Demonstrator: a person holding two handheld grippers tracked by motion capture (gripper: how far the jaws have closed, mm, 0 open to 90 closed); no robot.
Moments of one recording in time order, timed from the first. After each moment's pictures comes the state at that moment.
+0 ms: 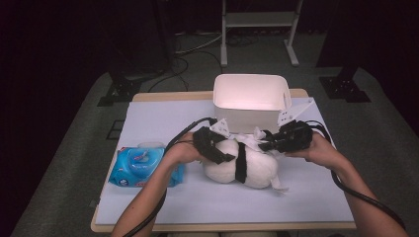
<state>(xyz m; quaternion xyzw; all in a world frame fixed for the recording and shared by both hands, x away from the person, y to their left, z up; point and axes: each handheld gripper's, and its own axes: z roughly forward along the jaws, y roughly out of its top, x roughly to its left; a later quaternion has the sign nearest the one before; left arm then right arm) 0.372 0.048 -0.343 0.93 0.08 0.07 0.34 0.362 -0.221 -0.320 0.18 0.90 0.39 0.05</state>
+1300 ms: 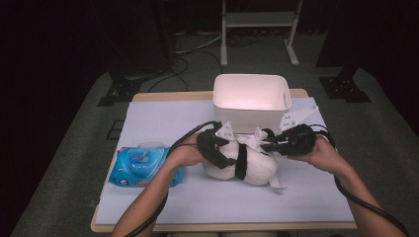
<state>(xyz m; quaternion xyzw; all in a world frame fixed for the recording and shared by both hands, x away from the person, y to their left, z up) 0.367 0.038 -0.346 0.94 0.07 0.11 0.33 0.347 -0.222 -0.314 0.17 0.90 0.39 0.10</state>
